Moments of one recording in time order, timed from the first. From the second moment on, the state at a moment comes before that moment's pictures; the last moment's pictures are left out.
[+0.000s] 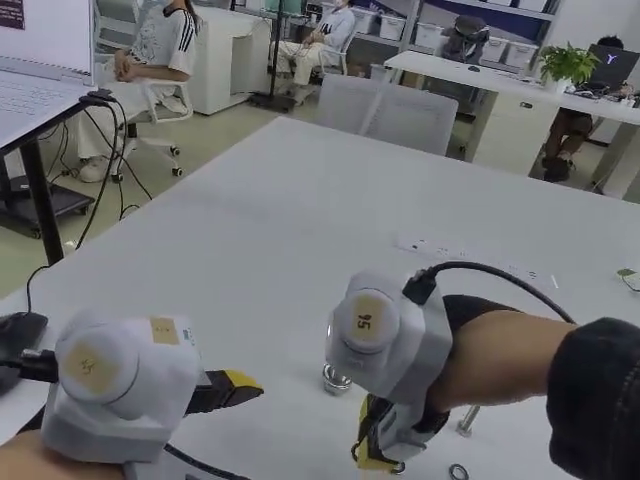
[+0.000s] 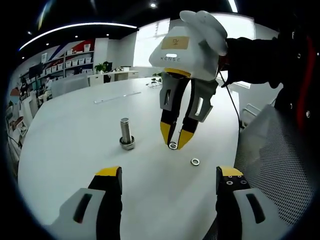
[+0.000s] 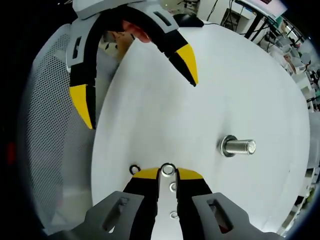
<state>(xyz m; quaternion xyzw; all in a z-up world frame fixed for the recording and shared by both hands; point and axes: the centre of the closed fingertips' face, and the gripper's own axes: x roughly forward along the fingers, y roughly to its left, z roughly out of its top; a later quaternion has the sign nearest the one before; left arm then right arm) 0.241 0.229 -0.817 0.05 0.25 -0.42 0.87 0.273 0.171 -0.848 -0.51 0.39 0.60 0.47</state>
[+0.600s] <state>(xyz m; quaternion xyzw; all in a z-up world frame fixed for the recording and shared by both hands) 0.250 0.216 -0.810 0.05 0.24 -0.44 0.86 0.280 0.142 -0.812 -0.49 0.39 0.59 0.51</state>
